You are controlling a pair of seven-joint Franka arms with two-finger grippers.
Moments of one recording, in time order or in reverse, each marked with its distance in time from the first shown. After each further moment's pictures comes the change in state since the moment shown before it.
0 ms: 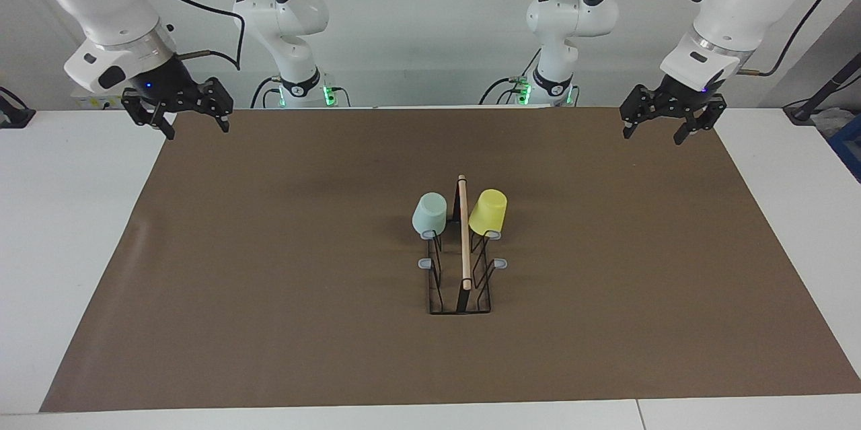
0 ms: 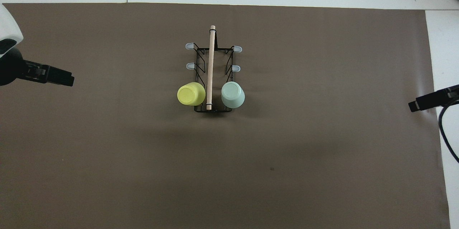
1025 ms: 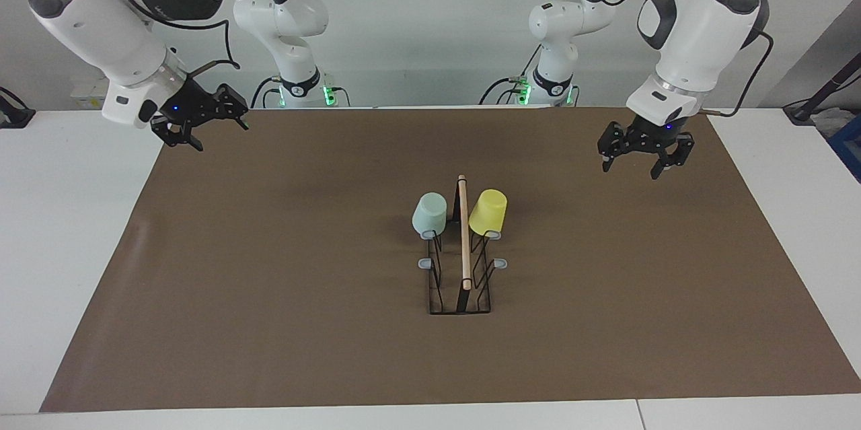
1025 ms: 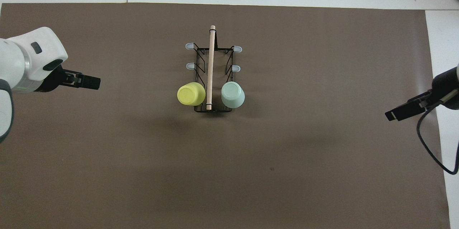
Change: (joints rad) left arm 0.278 -0.059 -0.284 -0.255 -0.012 0.290 0.066; right arm -0.143 0.008 0.080 -0.070 0.120 -0.136 -0.330
